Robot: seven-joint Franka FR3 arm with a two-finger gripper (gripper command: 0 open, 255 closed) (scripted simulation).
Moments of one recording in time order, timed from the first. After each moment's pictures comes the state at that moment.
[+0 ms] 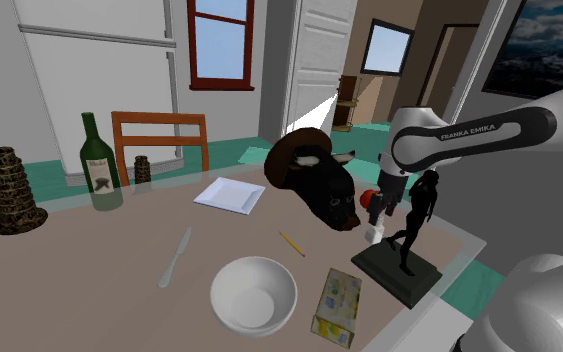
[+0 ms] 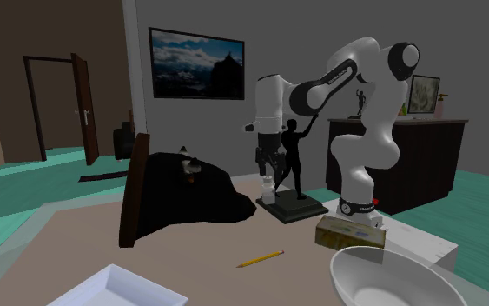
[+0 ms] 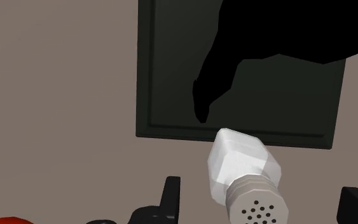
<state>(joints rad) -0.11 -0.52 -0.16 -2.64 -0.10 2.08 -0.16</state>
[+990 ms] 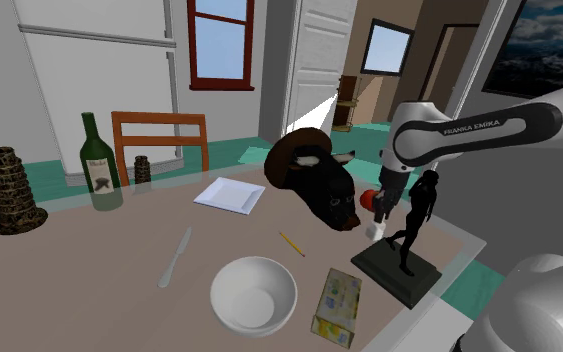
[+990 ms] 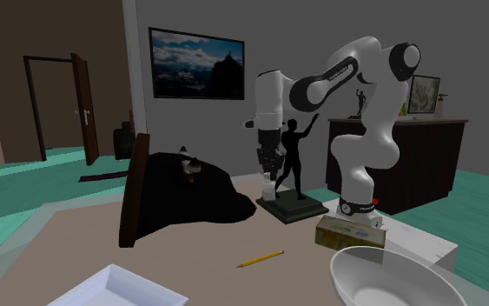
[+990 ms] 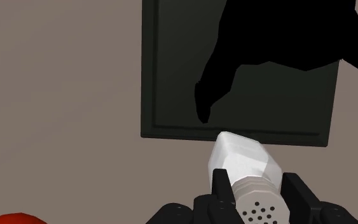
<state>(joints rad) -0.12 -0.54 -0.16 -2.62 -0.10 2.04 -0.16</state>
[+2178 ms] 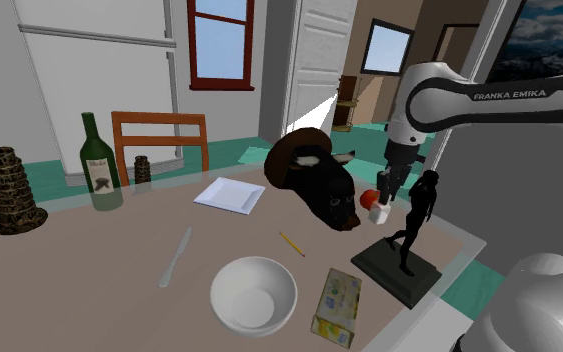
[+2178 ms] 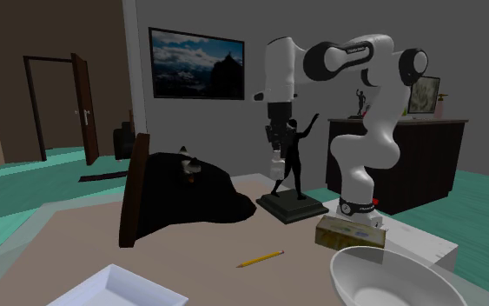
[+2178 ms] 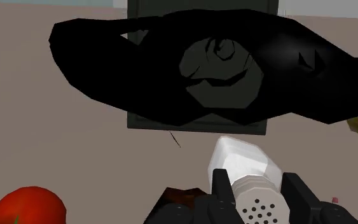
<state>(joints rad) -0.08 -0.65 -0.08 -2.48 -0.05 1.79 -0.10</state>
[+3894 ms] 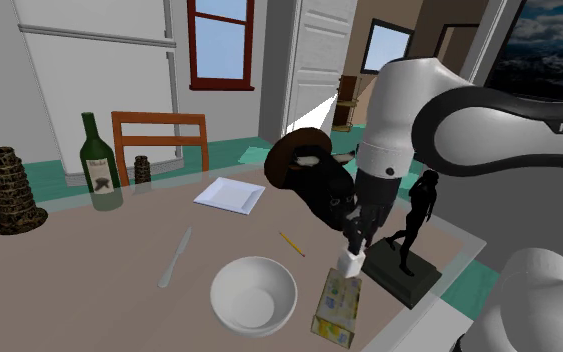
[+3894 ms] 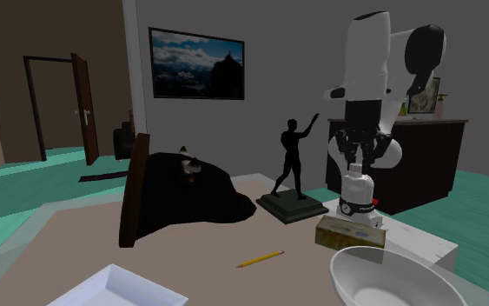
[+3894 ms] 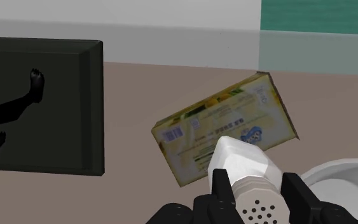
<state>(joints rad) 0.12 -0.78 0.32 -2.54 0.25 1.74 0.34</state>
